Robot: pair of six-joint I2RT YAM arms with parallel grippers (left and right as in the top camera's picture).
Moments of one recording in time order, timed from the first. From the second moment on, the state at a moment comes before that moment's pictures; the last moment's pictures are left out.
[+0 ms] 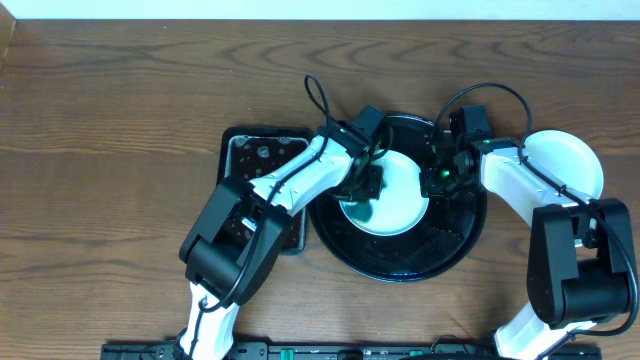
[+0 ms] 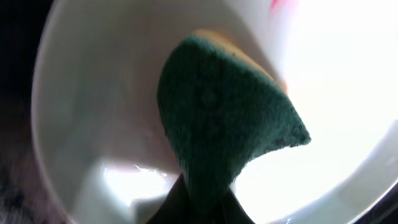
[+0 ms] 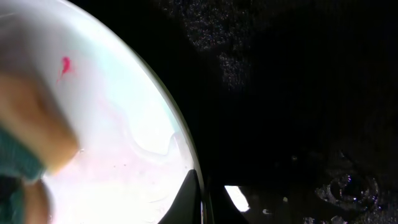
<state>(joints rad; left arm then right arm) -0.65 2.08 1.47 -0.84 0.24 -0.48 0.15 1.83 1.04 -0.58 -0.27 0.10</state>
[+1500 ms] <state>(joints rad) -0.65 2.15 1.59 -0.62 0.14 -0.46 0.15 1.83 1.04 -0.58 -0.28 0.10</state>
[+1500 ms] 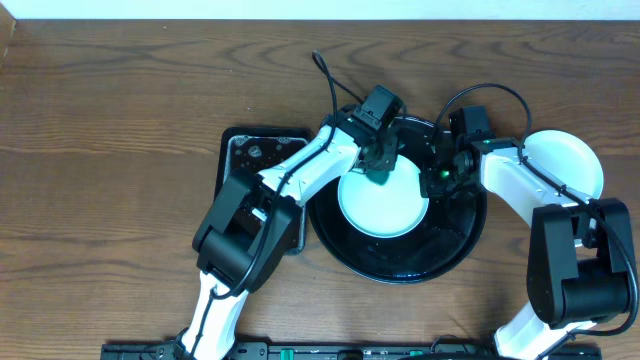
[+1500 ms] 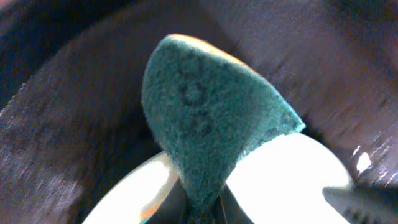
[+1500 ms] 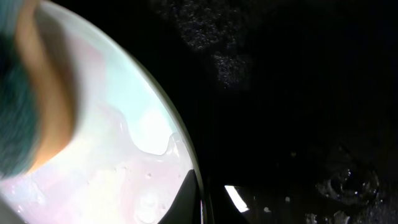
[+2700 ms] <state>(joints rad) -0.20 1.78 1.33 -0.99 0.01 -0.41 0.15 1.83 1.03 -0.56 -0.28 0.13</state>
